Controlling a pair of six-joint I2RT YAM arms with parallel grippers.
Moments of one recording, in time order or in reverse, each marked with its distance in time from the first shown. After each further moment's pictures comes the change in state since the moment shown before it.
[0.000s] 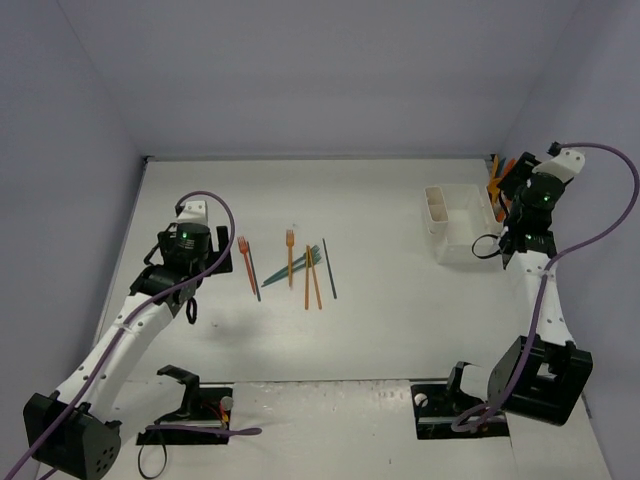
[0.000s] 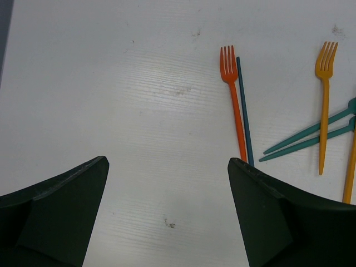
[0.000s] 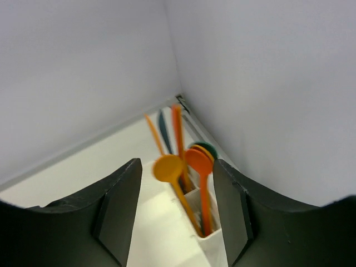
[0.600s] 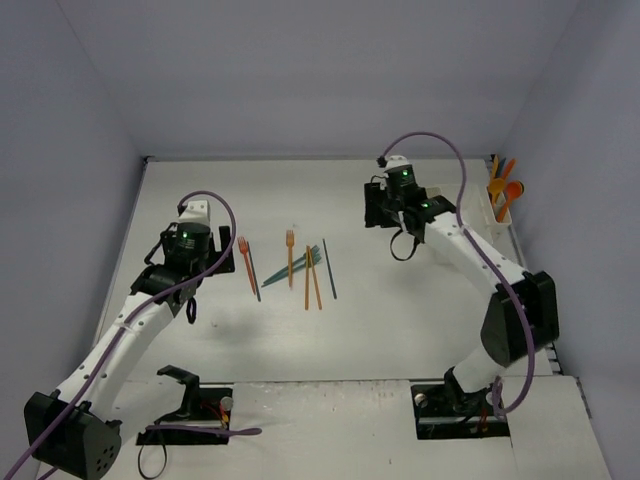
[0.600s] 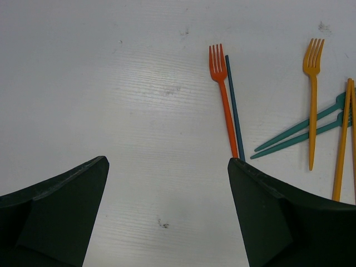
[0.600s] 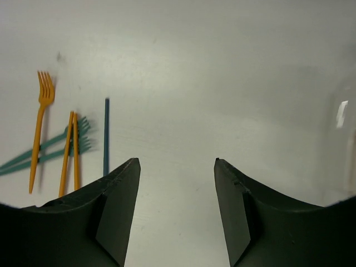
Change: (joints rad) left arm 0.000 0.005 0.000 0.013 0.040 -0.001; right arm 0.688 0.330 0.311 -0.656 -0.104 0.068
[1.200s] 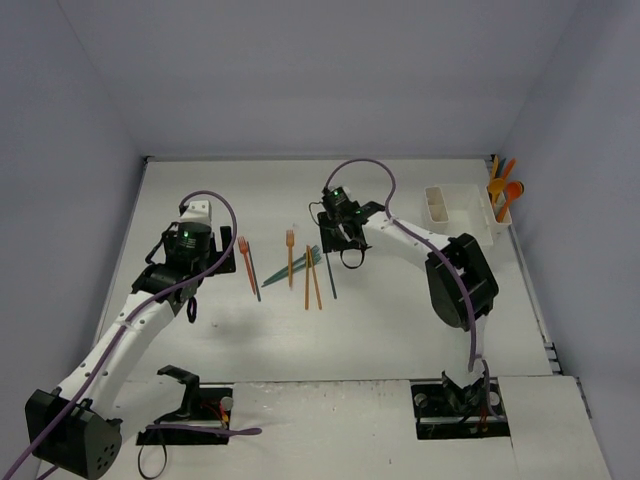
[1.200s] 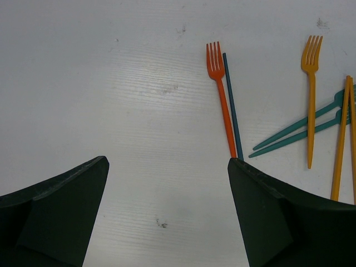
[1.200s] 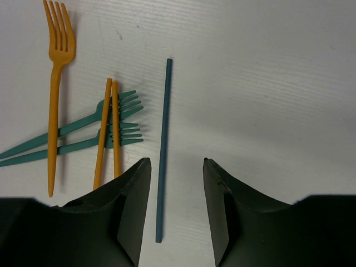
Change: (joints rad) left arm 0.000 0.009 0.000 0.002 0.011 -0.001; right arm 0.225 0.347 0.160 -0.064 0.030 0.157
